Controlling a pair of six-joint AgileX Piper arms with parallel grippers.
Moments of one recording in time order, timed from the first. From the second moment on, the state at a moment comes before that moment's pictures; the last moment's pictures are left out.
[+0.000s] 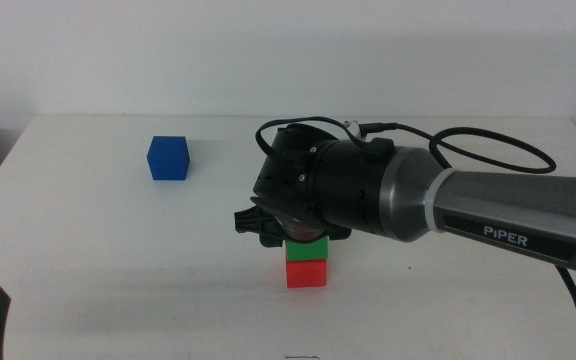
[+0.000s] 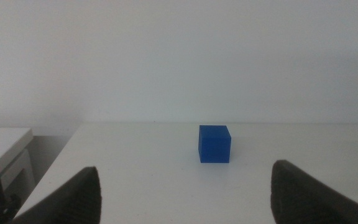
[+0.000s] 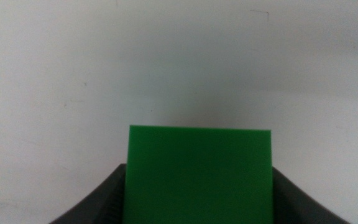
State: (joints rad) left arm -0.03 -0.01 0.03 -0.02 0.04 -0.03; right arm 0.91 2.02 -1.58 -0.55 0.93 1.09
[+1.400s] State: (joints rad) left arm -0.03 -0.01 0.03 -0.02 0.04 -0.03; right arm 0.62 0.84 -0.99 0.00 0.88 -0.05
